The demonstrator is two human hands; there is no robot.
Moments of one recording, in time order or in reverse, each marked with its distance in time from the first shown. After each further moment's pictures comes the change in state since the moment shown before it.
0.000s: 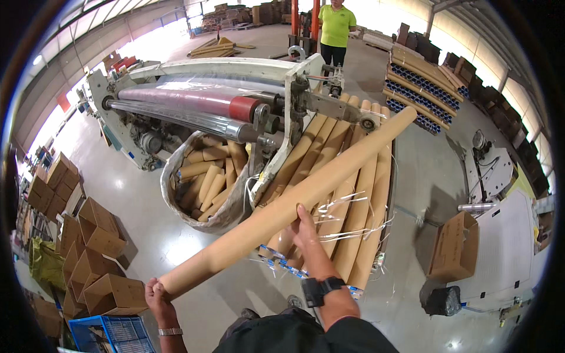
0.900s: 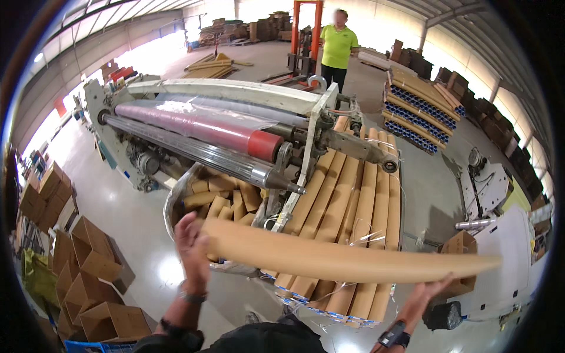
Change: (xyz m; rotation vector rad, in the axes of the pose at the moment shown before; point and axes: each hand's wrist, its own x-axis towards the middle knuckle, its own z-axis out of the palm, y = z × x) left_hand 0.173 0.032 0.251 -0.126 -0.438 0.085; right_hand -0.135 -0.222 -0.098 0.078 0.622 -1.160
